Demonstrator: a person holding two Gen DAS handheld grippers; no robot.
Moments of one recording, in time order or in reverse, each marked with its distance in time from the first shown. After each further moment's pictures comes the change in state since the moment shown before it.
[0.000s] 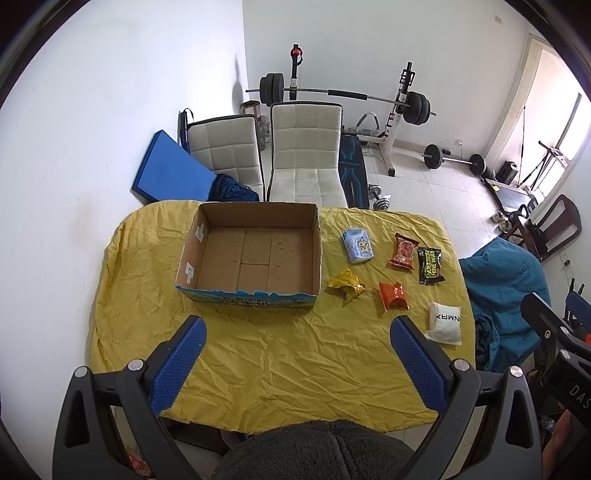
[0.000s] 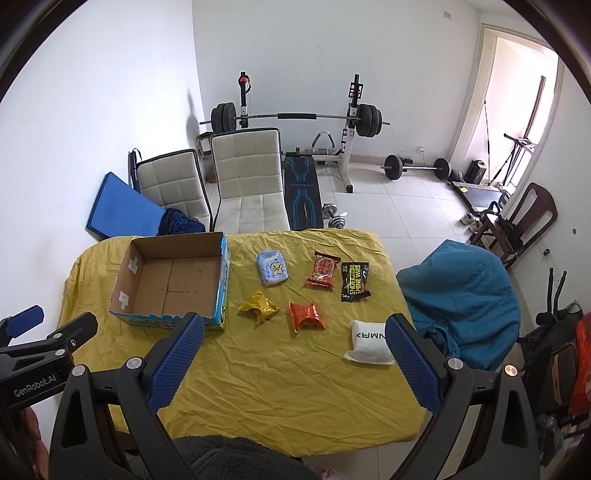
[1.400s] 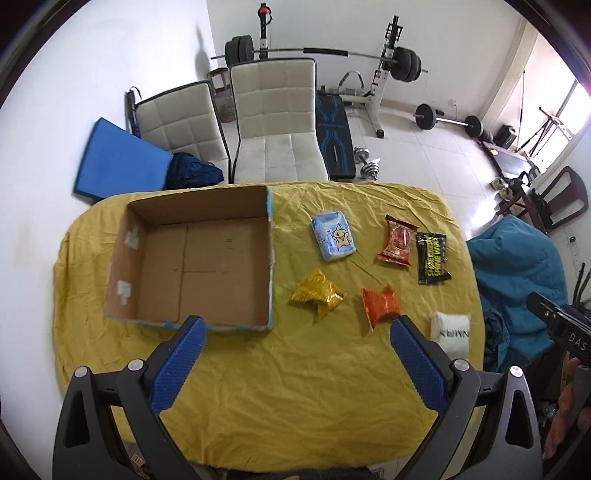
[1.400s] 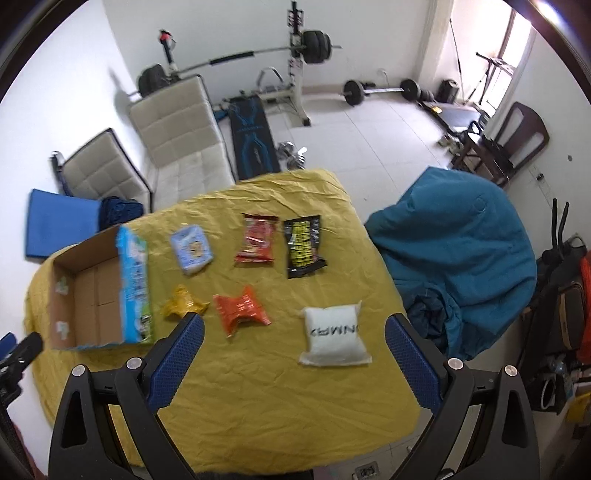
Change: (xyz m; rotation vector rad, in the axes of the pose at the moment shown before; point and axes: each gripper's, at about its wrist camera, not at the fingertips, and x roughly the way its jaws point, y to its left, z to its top) left arm 0.145 -0.082 0.058 0.067 0.148 -0.027; right arm 0.228 -0.155 0.029 0.208 0.279 -0.082
